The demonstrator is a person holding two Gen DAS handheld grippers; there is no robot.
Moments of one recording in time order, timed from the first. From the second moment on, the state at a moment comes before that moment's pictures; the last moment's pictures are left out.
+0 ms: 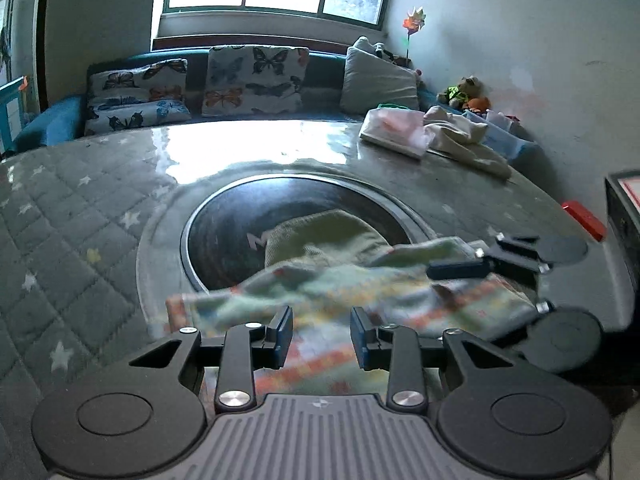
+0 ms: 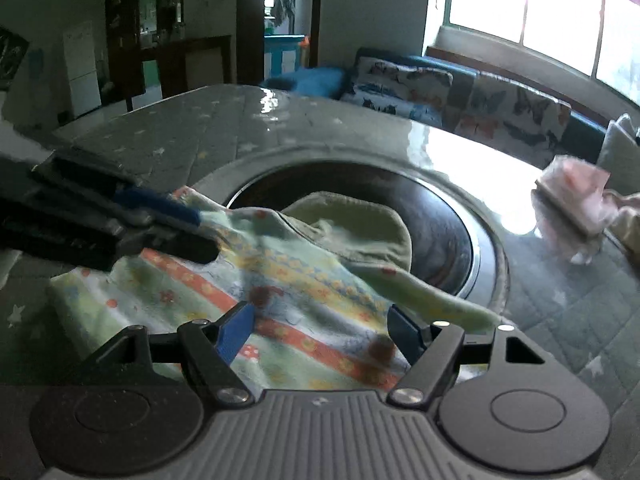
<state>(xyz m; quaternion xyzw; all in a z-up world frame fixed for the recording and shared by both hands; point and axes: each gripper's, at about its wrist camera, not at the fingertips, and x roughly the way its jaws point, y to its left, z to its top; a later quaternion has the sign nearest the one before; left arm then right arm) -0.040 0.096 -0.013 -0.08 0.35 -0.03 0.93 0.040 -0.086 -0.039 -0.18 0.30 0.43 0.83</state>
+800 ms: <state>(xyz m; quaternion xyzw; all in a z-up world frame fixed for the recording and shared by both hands) -0.118 0.082 -0.028 -0.11 0.36 -0.02 0.93 -0.010 -0.098 -0.038 -0.21 0.28 0.46 0.82</state>
